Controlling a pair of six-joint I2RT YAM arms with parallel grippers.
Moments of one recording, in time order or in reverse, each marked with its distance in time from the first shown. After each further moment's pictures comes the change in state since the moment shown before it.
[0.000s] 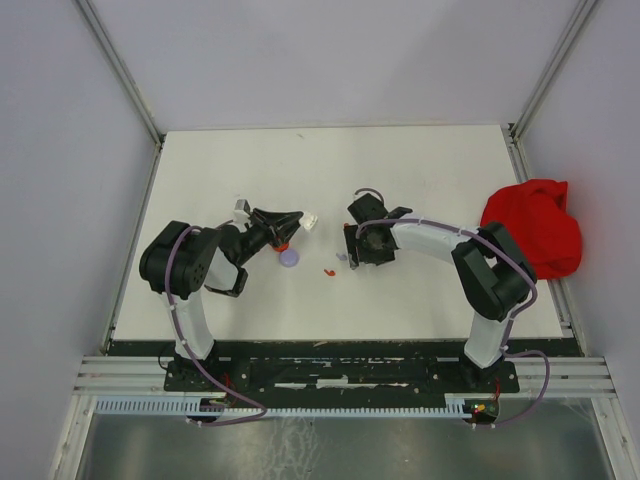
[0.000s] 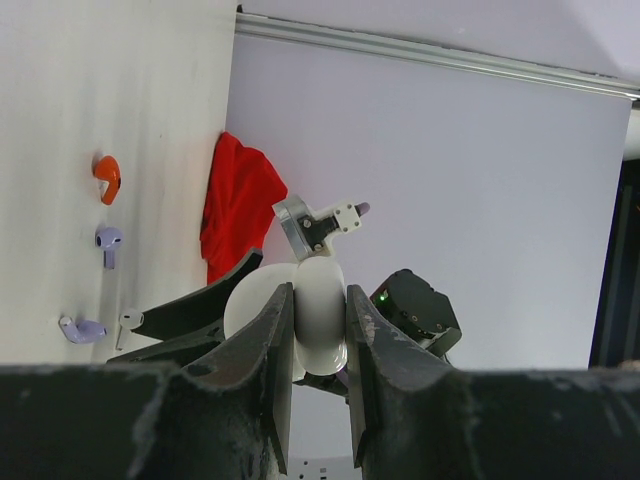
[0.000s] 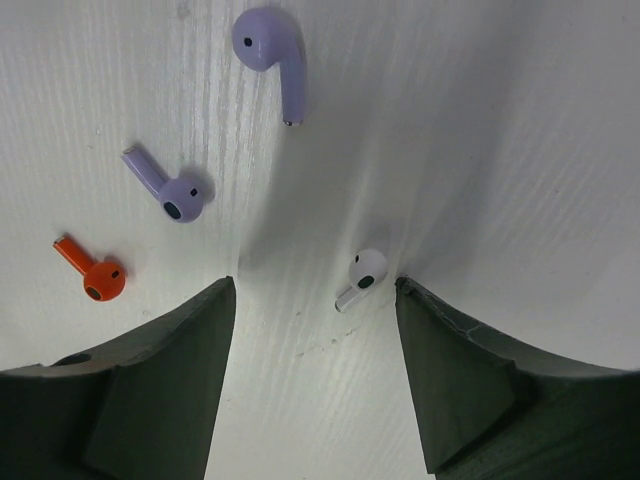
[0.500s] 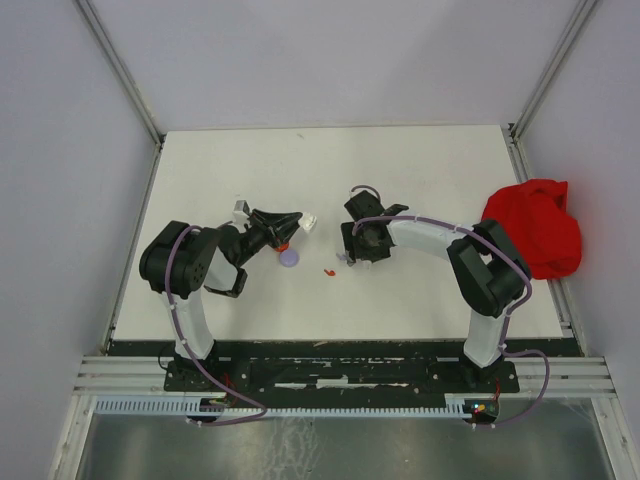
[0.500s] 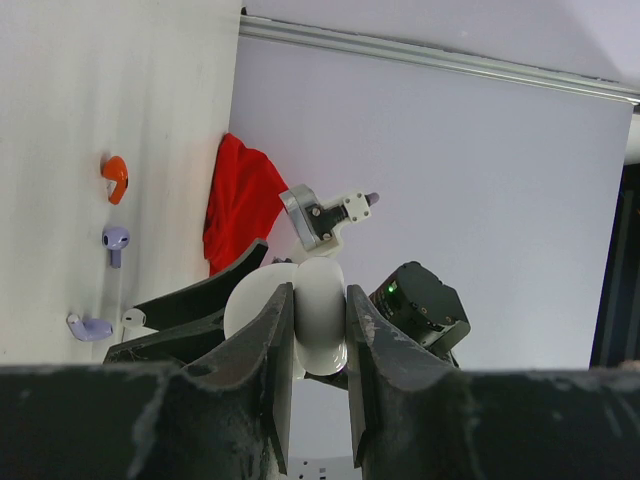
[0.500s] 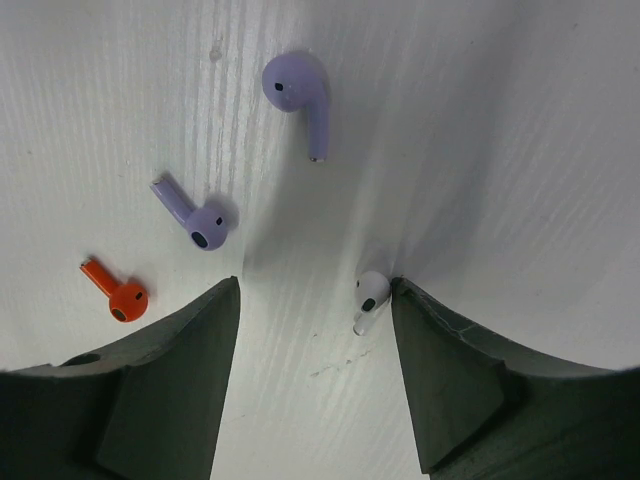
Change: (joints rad) left arm 0.007 0.004 -0.006 0.001 0.002 0.000; right arm 0.003 0.037 0.047 0.003 -0.006 -0.002
